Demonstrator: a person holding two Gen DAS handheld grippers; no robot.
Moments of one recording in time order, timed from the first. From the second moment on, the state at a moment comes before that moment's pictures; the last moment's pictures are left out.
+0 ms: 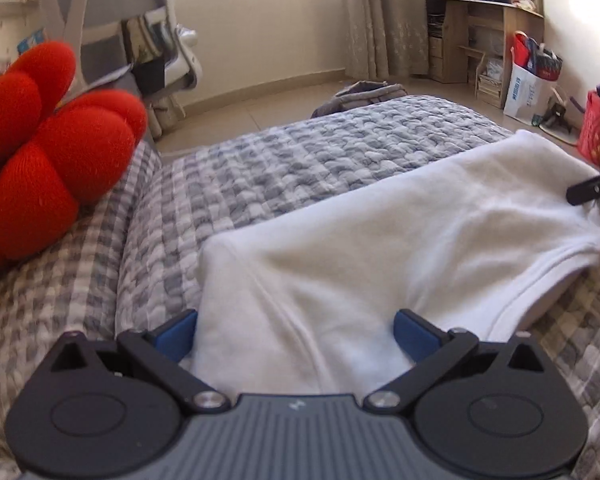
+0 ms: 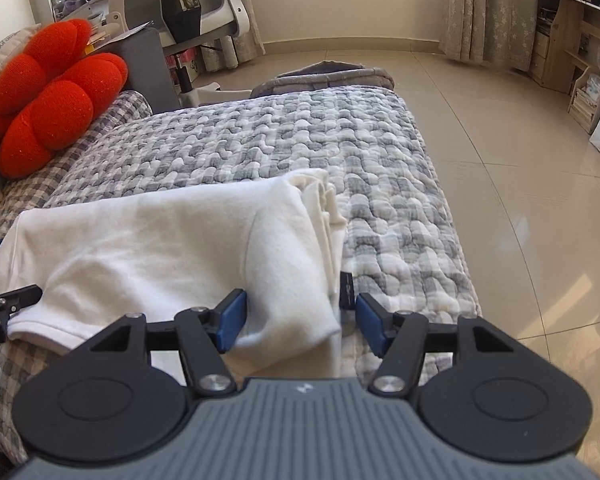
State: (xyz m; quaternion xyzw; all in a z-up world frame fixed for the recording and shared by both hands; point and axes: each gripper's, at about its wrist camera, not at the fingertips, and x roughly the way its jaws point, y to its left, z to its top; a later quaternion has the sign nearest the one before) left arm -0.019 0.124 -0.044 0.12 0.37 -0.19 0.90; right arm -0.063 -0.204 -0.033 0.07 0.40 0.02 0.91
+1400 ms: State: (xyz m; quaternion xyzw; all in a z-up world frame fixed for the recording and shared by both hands) left arm -0.055 0.149 -0.053 0.06 0.30 -0.35 0.88; right arm -0.074 -0.173 -0.037 0.00 0.40 0.17 0.90
